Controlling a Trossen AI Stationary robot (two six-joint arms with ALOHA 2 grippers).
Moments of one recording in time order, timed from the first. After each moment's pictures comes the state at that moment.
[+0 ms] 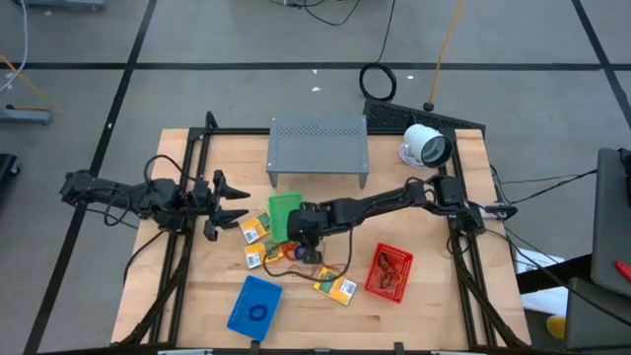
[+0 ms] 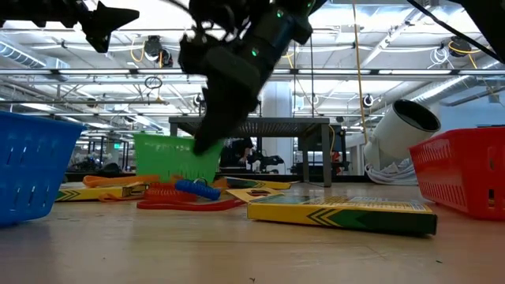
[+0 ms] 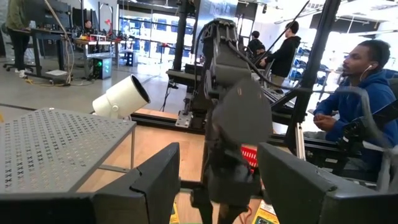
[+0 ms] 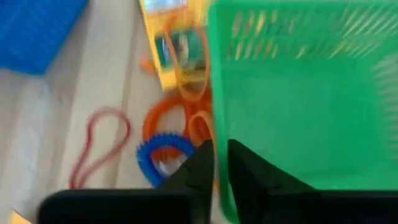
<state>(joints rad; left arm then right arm) -0.20 0.42 0.35 0.12 -0.21 -0.14 0.09 2.13 1.65 -0.49 -0.03 0.04</state>
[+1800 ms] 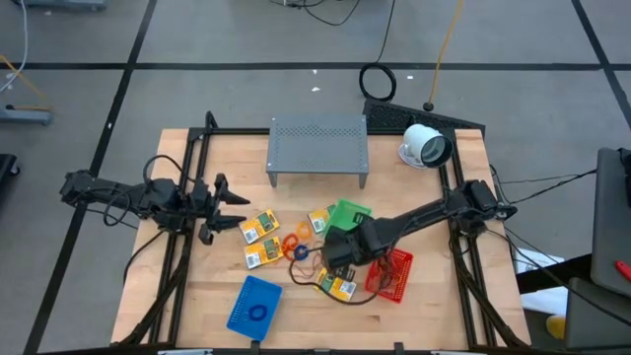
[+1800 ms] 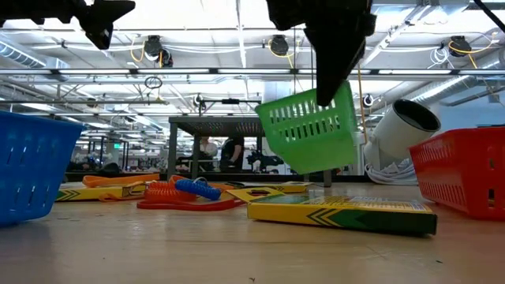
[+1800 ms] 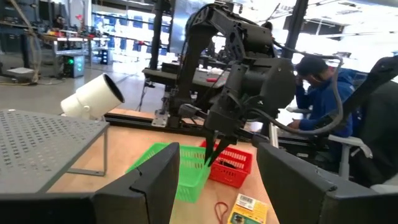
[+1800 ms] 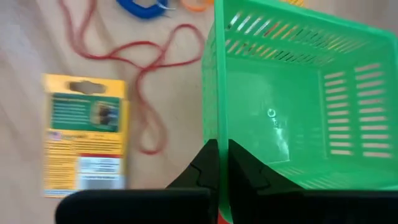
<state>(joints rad) -0.20 0.42 0.35 0.13 -0.10 -0.16 0.33 1.92 1.65 -1.17 0.26 0.70</state>
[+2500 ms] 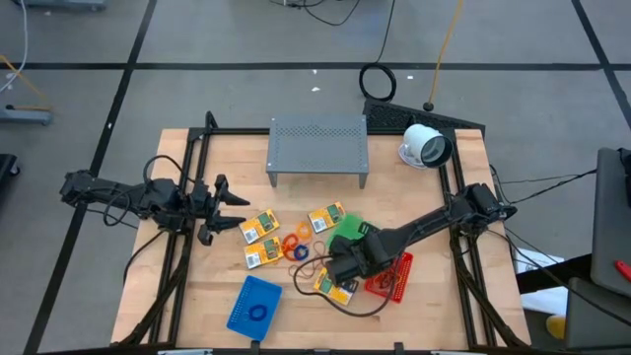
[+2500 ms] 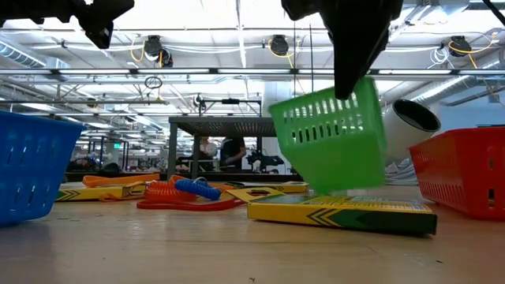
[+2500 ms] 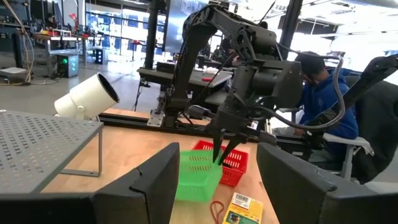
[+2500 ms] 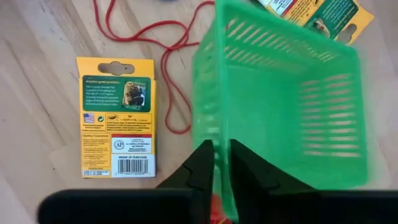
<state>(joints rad) -0.20 0.42 0.35 0.13 -0.08 -0.16 0.40 1.92 1.65 -1.17 0.23 0.83</state>
